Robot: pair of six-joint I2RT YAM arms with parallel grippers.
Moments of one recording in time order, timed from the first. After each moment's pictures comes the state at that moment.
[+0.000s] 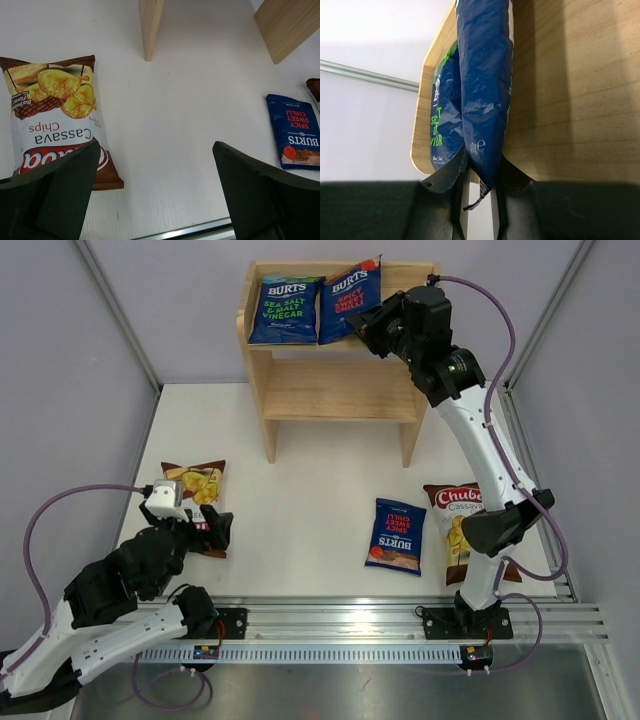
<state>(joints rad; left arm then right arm) -1.00 0.34 0.87 -0.94 -0.71 -0.48 0.47 1.86 2.31 -0.58 0.06 1.10</state>
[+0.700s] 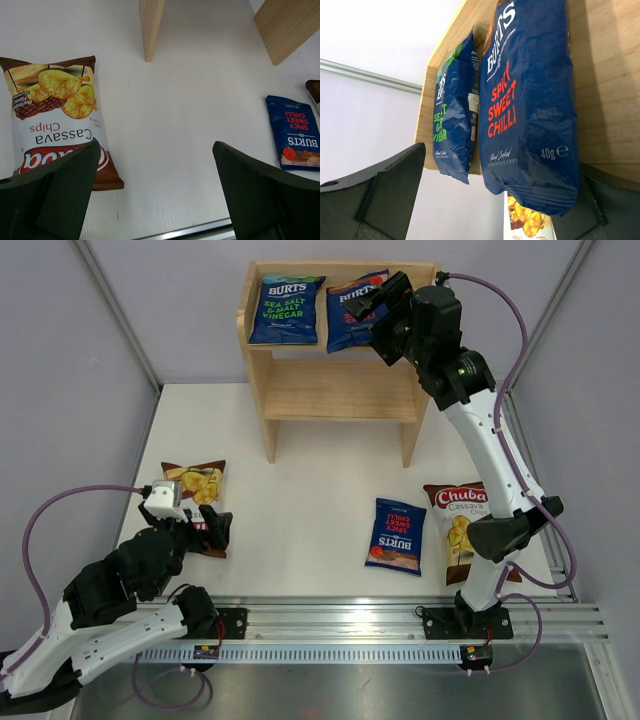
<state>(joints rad) -1.00 0.33 0.87 -0.94 -0.72 -0.48 0.47 1.82 2.29 -0.60 0.08 1.07</state>
